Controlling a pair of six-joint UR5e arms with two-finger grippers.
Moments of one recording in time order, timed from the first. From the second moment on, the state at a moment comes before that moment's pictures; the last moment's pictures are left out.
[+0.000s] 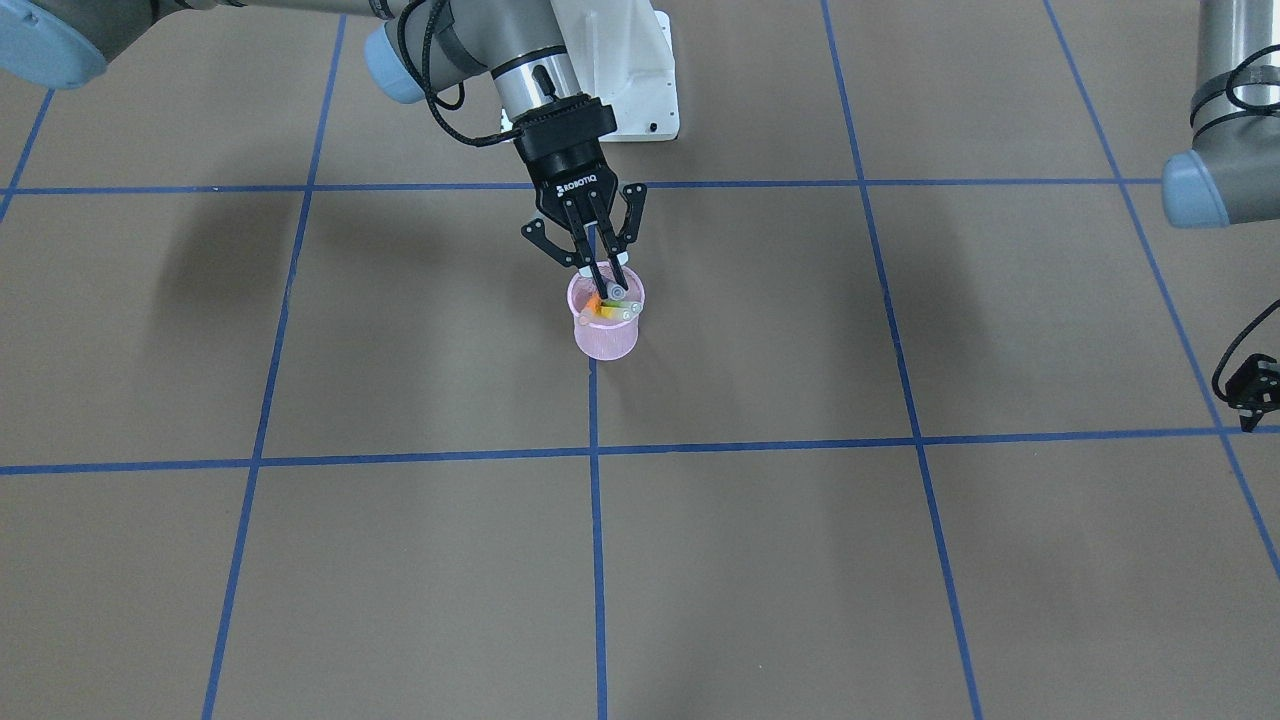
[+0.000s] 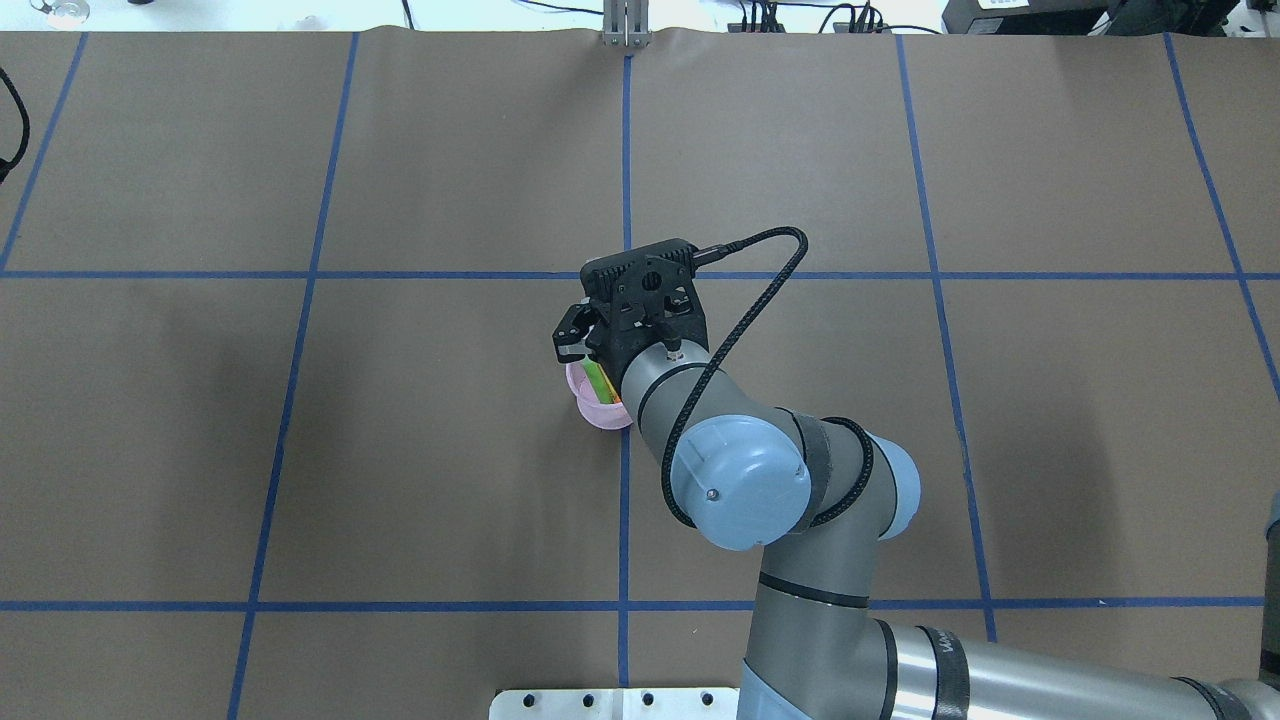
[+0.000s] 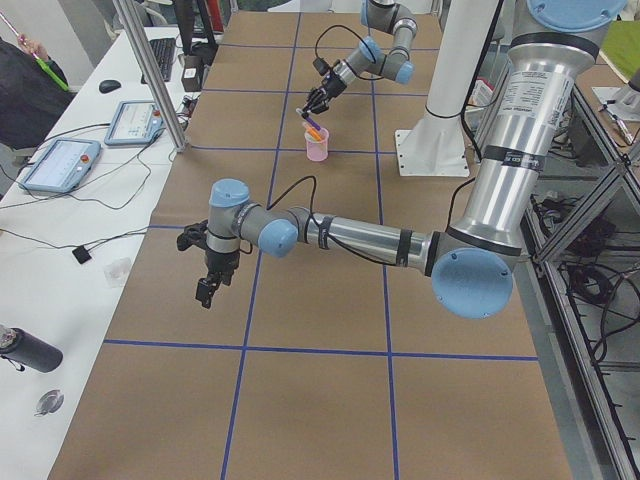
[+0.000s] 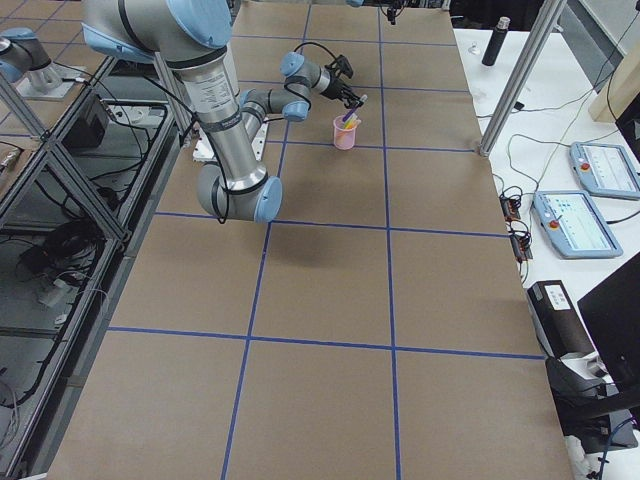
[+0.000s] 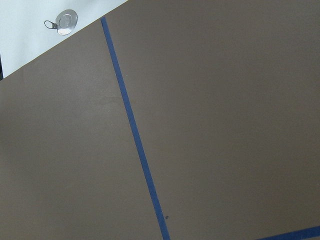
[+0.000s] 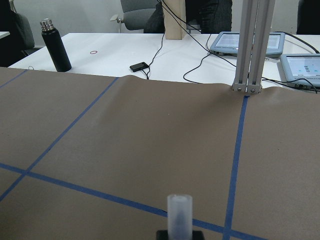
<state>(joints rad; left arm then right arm) -1.26 -1.81 -1.45 -1.87 -1.92 -0.14 0.31 -0.94 1.72 -1.05 1.05 0.96</state>
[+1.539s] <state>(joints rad) -1.26 -1.82 -1.44 -1.86 -1.92 -0.14 0.35 -0.94 1.94 -1.44 1.25 0.98</state>
